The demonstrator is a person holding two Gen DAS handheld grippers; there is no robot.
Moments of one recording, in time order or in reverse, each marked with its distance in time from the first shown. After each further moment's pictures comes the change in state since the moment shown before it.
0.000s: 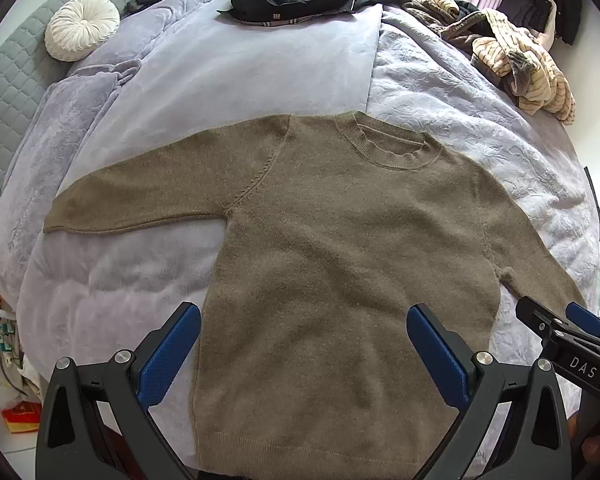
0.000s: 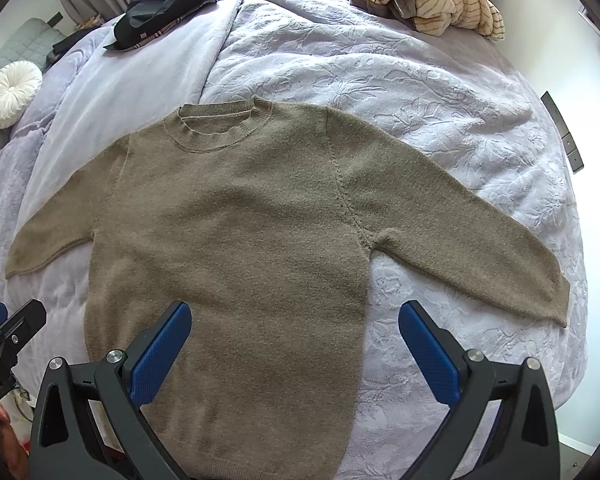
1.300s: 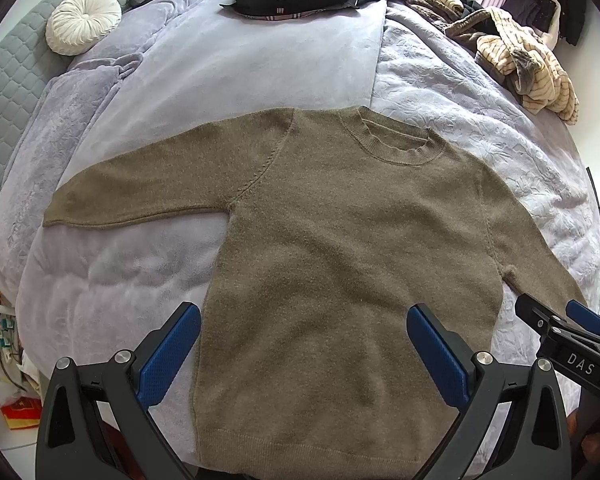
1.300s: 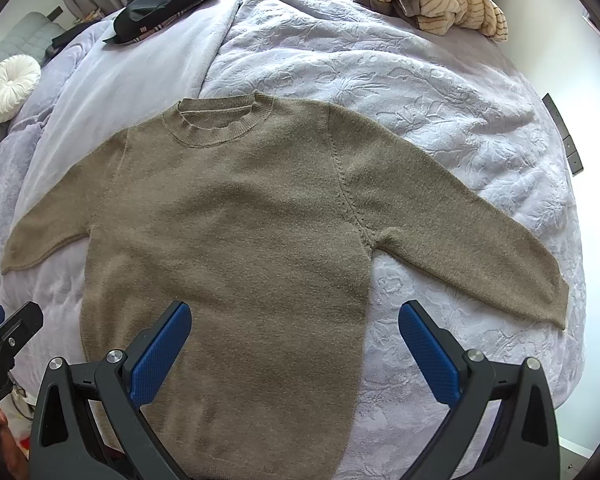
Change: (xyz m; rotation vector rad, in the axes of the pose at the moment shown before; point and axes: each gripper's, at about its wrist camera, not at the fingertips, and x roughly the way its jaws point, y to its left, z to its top) left arm 0.006 0.006 -0.001 -0.009 0.015 0.002; right arm 0.006 0.007 0.001 -0.013 -0.001 -0.014
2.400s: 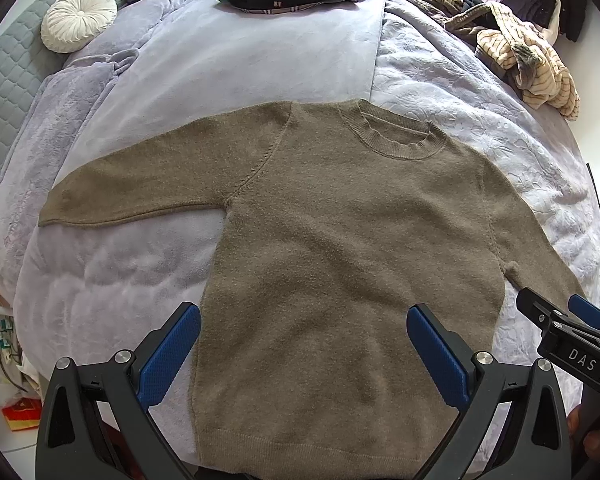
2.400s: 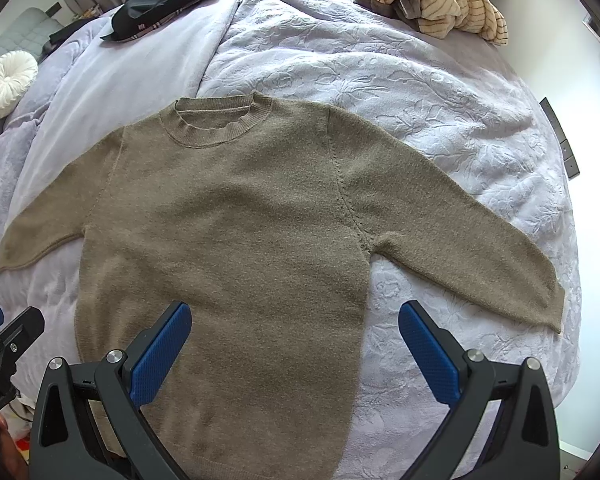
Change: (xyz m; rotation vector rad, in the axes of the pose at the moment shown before) left arm 0.004 -0.003 0.008 0.004 0.034 -0.005; right arm 0.002 0.002 0.004 -0.003 0.006 -0.015
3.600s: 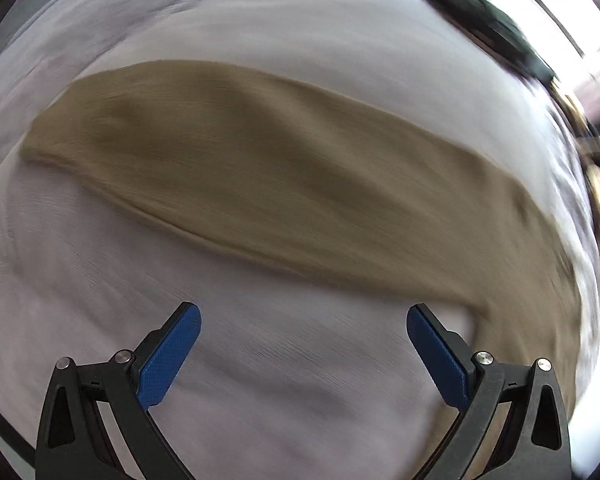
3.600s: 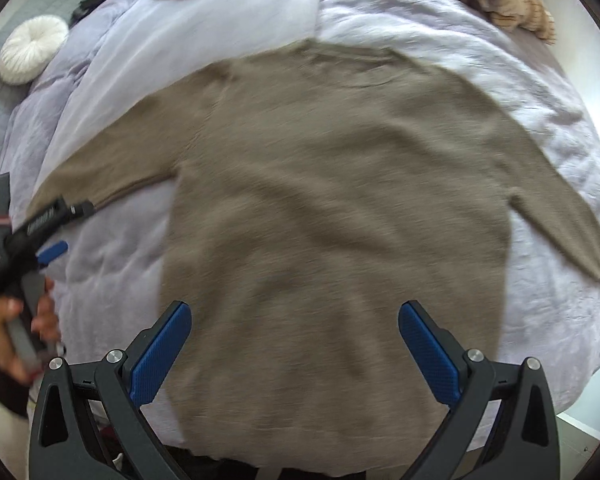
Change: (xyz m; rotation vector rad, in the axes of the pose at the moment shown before) left arm 0.170 0.322 0.041 -0.440 0.019 -0.110; right arm 0.023 0.187 -0.054 -0.042 0.100 0.072
